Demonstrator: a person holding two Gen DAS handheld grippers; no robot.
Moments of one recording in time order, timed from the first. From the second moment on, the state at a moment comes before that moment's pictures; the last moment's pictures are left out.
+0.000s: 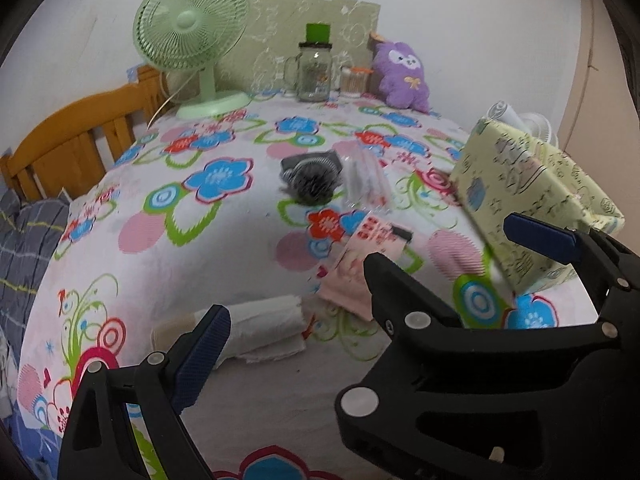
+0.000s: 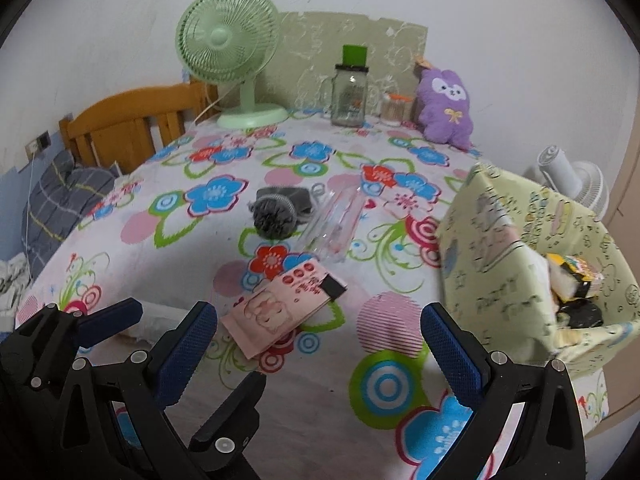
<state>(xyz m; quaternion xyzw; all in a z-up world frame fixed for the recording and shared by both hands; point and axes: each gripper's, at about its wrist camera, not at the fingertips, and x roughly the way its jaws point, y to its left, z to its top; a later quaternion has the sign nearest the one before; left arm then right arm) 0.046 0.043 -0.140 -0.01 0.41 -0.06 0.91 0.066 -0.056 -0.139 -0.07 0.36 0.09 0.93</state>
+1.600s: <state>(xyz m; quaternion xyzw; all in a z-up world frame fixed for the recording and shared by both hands) 0.071 0.081 -0.159 -0.01 0.41 0.01 0.91 0.106 -0.031 -0.171 -0.04 0.42 0.11 0.90</state>
